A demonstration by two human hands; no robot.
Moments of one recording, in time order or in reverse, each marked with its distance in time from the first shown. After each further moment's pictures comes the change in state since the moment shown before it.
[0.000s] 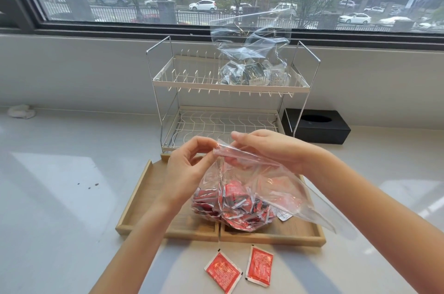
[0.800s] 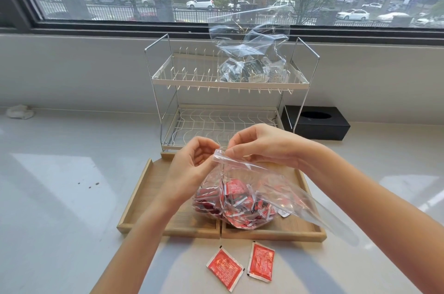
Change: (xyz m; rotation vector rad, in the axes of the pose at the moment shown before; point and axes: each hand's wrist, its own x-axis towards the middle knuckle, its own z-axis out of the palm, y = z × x) left_hand 0.000 0.000 -0.001 0.000 -0.093 -0.049; right_hand 0.008 0.003 0.001 0.079 -0.053 -0.095
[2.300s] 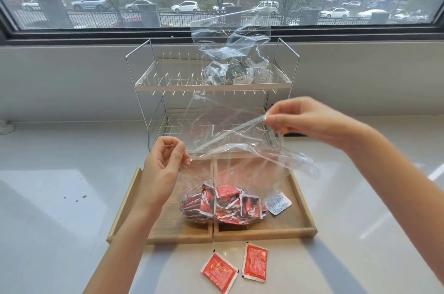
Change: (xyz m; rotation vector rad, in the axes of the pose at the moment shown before) left_hand 0.005 -0.010 -0.009 0.032 0.201 0.056; right_hand -0.053 0.007 -0.062 -0.089 0.290 -0.178
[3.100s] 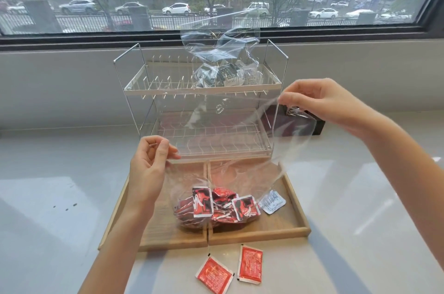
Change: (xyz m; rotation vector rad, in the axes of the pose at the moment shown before) left_hand 0.010 -0.003 -0.001 -0.009 0.095 0.007; right_hand -0.016 -0.007 -0.031 -0.204 0.316 -0.085
